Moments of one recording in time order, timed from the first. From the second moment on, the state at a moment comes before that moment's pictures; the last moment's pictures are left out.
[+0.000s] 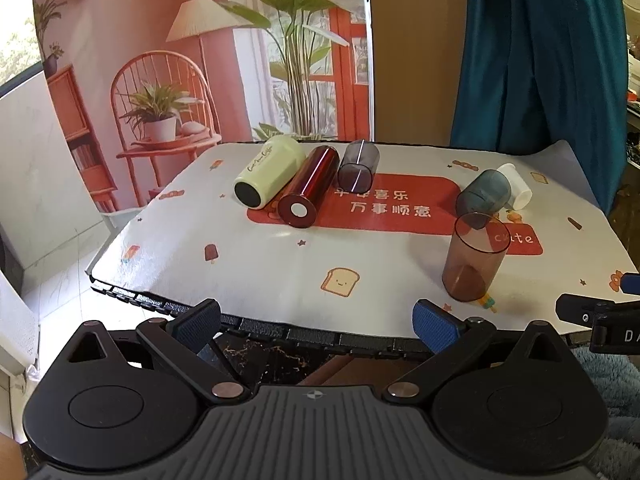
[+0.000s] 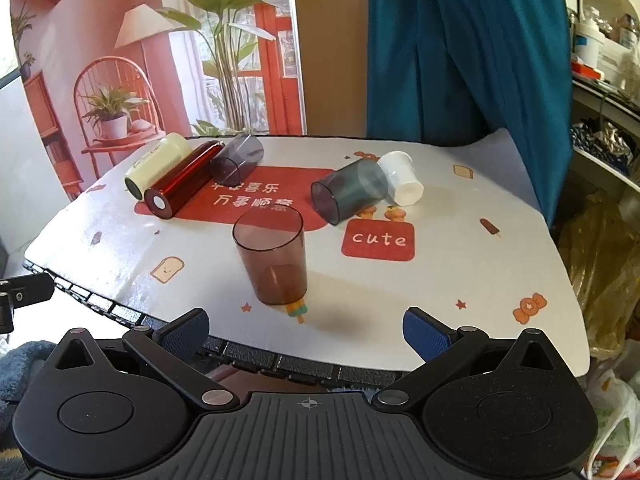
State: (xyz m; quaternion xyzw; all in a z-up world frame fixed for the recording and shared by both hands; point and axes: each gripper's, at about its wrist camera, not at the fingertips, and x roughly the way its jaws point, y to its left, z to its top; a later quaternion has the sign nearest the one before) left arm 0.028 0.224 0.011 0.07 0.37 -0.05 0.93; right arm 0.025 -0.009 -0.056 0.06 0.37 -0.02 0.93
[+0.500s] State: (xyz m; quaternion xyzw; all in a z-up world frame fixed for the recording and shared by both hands) left arm 0.032 0.223 0.009 0.07 0.38 -0.05 0.92; right arm 0.027 -0.008 -0.057 0.06 0.37 -0.02 0.93
